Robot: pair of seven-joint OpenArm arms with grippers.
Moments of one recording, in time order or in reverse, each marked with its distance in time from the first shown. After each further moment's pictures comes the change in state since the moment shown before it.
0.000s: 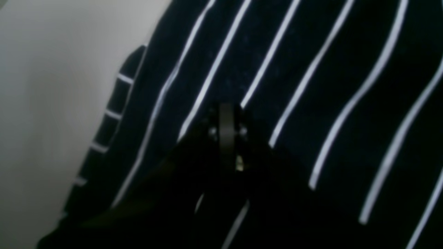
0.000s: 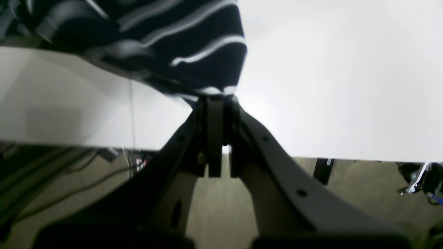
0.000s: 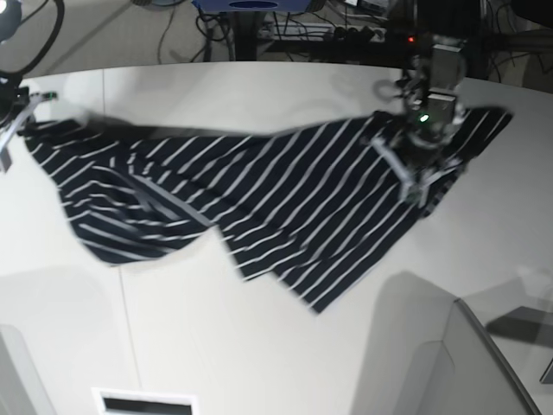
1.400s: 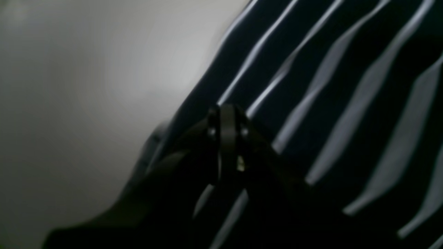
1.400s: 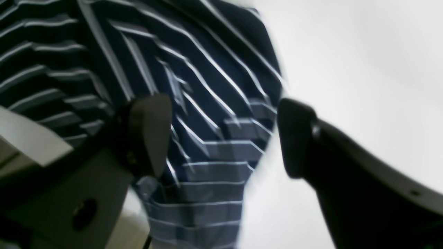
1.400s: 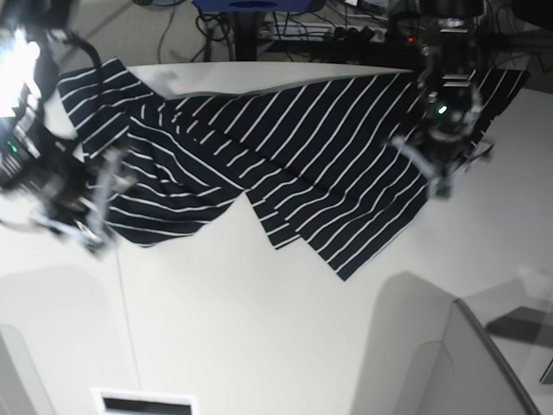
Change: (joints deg) left arm 4.8 2.5 -12.0 9.4 1.2 0.1 3.8; right arm 16.9 2.1 -34.4 -1.8 0.0 0.0 0.1
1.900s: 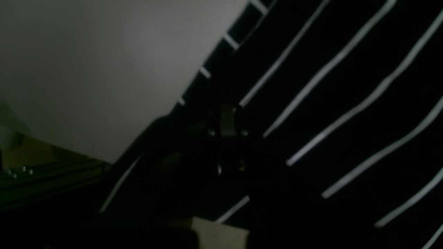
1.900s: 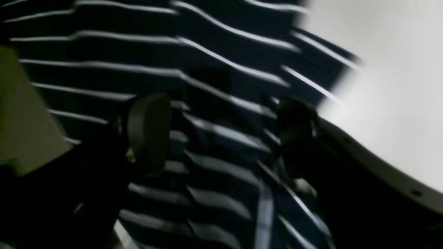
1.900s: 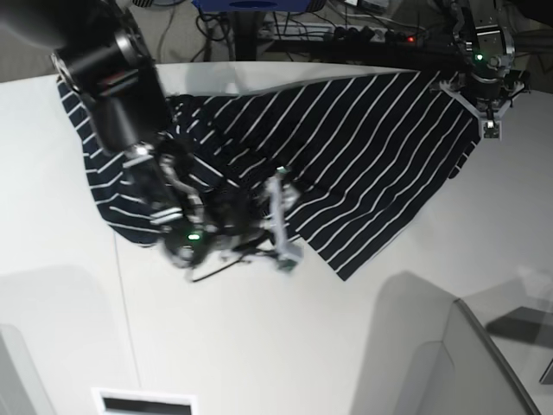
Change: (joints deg) left arm 9.2 0.2 -11.0 1.4 0.1 -0.9 -0.4; right arm 23.0 -14.4 -27.7 -45.4 -0.7 -0.2 15.7
